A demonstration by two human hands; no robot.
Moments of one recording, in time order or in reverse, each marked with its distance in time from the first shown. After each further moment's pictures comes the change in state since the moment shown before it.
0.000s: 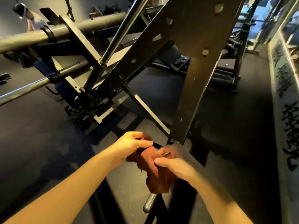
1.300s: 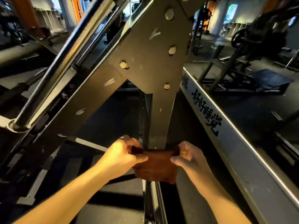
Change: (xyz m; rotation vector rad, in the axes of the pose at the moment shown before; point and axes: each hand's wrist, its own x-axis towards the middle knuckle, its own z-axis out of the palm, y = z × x) left_hand 0.118 0.118 -0.068 0.456 -0.302 0.555; right_hand 0.034 -0.054 -0.026 0.323 0.941 -0.147
